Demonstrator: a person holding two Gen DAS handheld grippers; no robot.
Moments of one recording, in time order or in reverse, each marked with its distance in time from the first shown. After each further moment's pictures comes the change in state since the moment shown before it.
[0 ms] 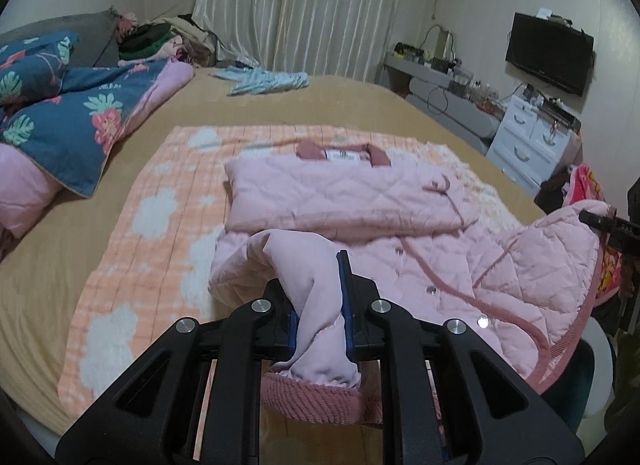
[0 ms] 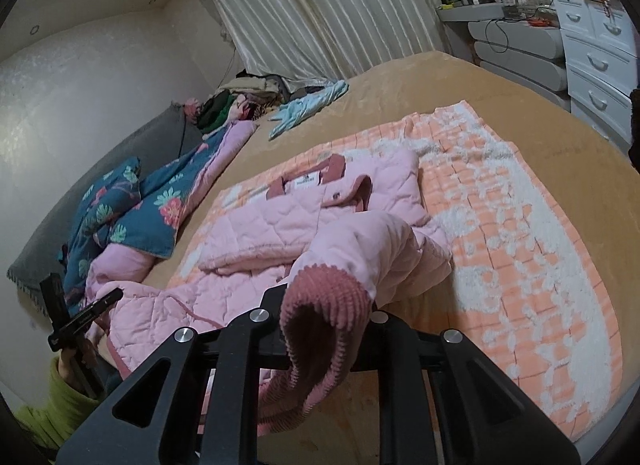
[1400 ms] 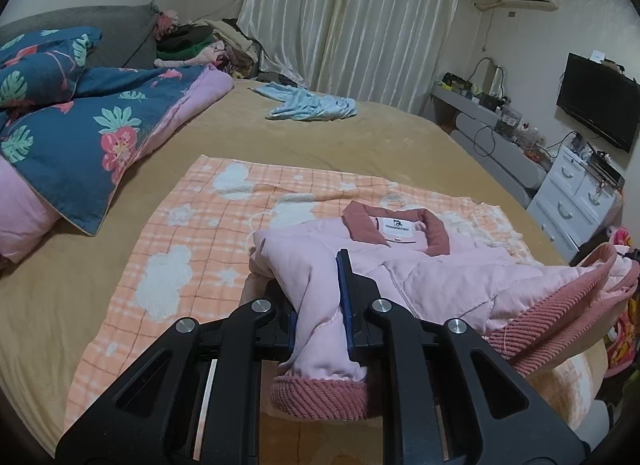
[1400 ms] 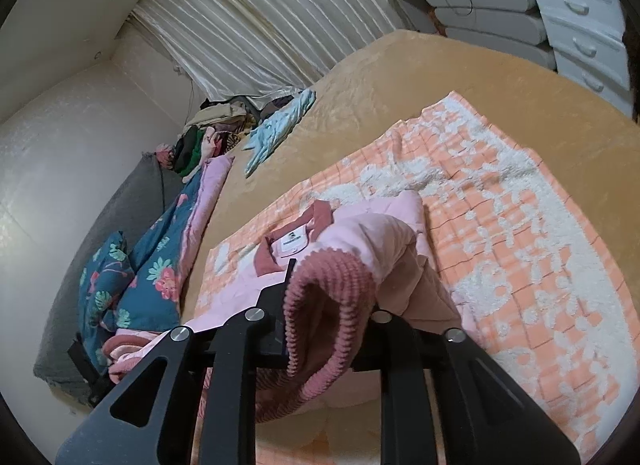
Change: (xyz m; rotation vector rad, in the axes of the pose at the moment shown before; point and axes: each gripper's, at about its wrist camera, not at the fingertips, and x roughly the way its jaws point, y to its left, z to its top) left arm 0.092 0.045 0.104 -0.123 -0.055 0.118; right arm 0.104 -0.048 0.125 0.260 0.013 0.011
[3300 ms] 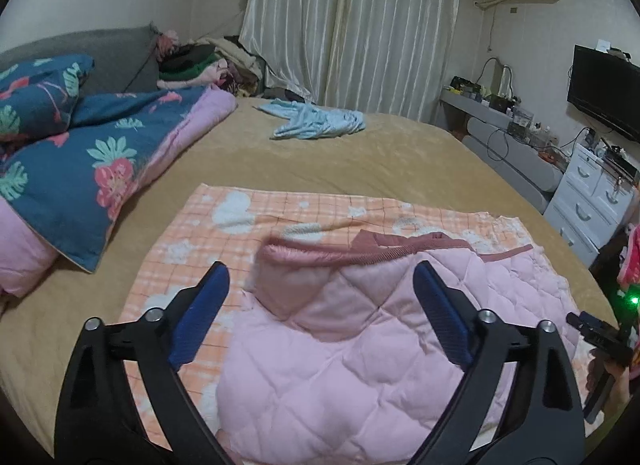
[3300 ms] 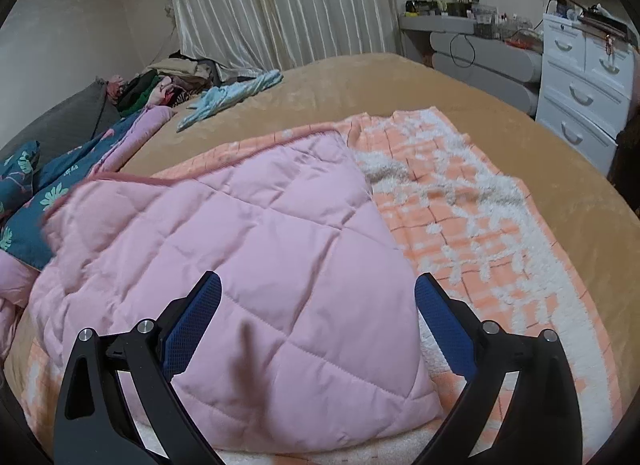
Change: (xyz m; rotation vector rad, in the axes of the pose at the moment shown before) left arm 0.032 -0.023 0.036 0.052 -0.057 0.065; right arm 0.116 -0.028 -0.053 -0.343 -0.059 -0.326
